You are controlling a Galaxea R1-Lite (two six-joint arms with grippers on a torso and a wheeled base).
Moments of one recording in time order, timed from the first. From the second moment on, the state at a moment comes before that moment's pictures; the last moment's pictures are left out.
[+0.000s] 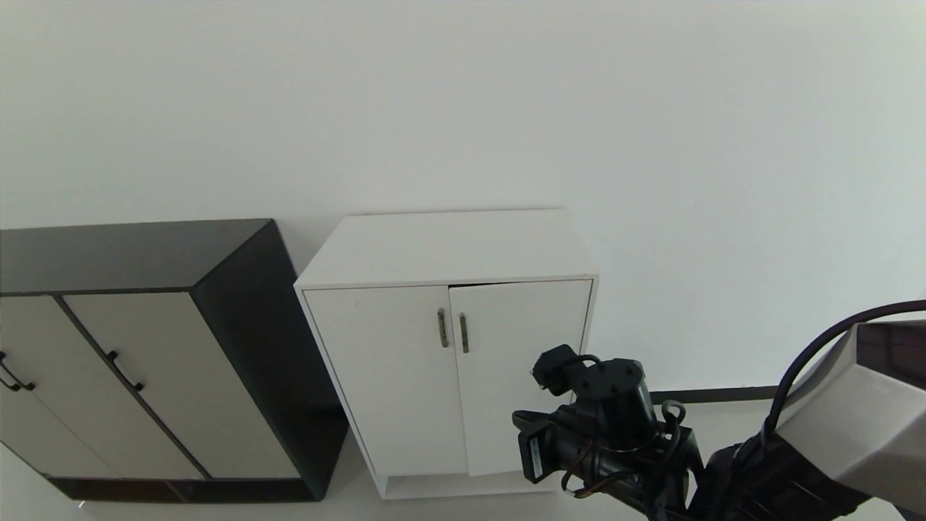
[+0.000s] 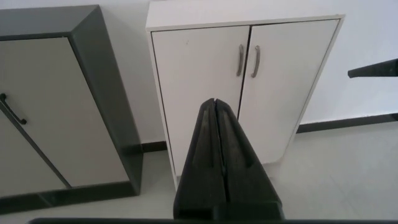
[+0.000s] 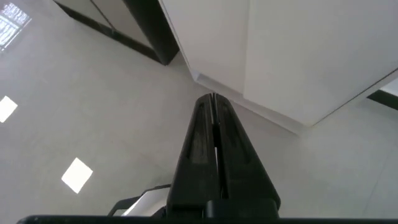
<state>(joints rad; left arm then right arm) 0.00 0.00 0.00 0.00 -0.05 0.02 0.83 2.07 -0.73 -0.92 -0.12 0.23</state>
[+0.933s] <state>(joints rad) 0.00 0.00 0.00 0.00 -0.05 0.02 0.83 2.11 -0.69 -0.99 -0.09 0.20</state>
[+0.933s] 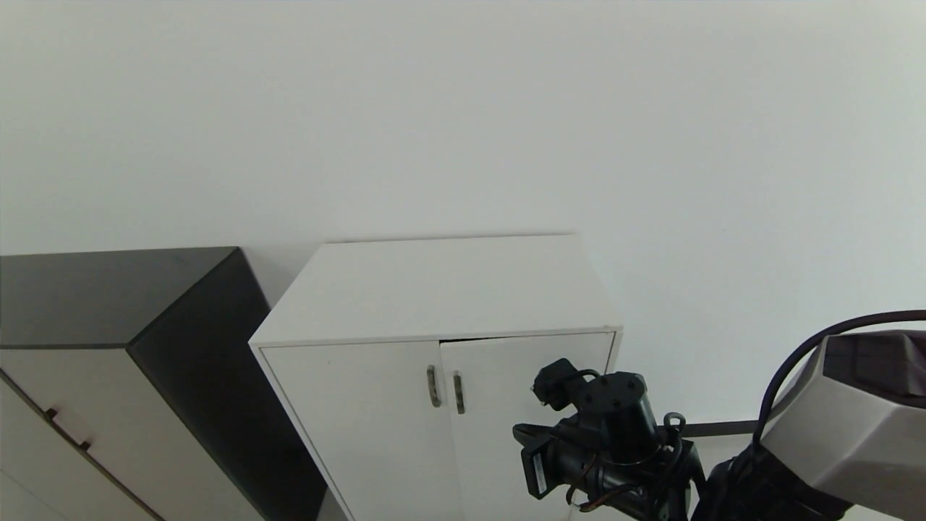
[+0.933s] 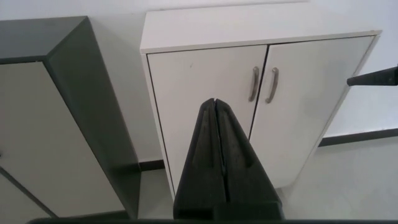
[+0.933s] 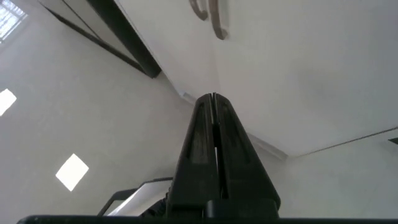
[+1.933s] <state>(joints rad) 0.00 0.00 0.00 0.00 -0.05 0.02 0.77 2.20 -0.76 -1.06 -0.09 0.22</state>
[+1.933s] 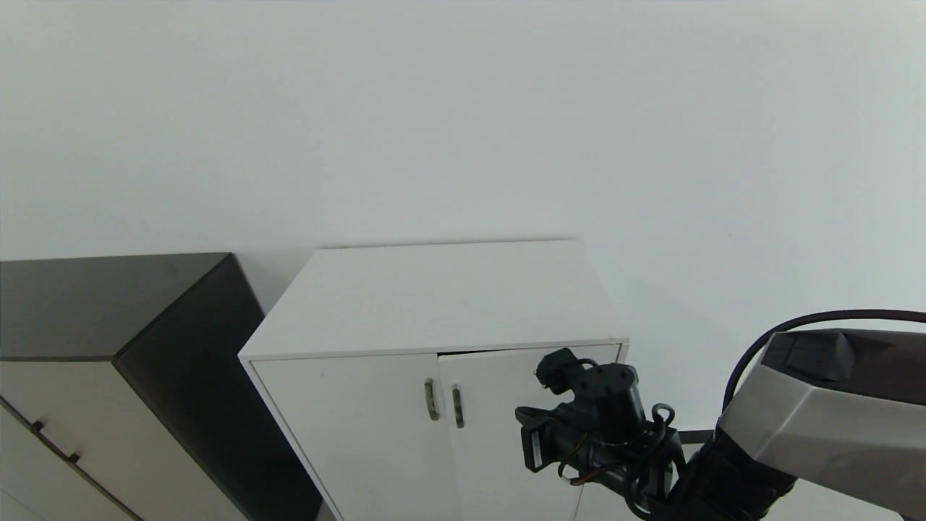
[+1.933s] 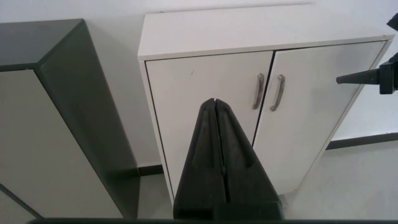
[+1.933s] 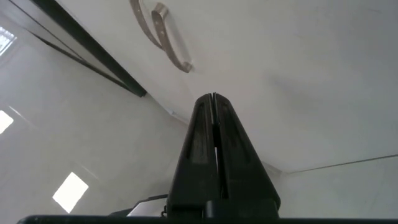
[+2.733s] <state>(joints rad) 0.00 0.00 0.00 0.00 -0.05 0.02 0.71 2.27 -0.82 -1.06 -0.09 0.24</state>
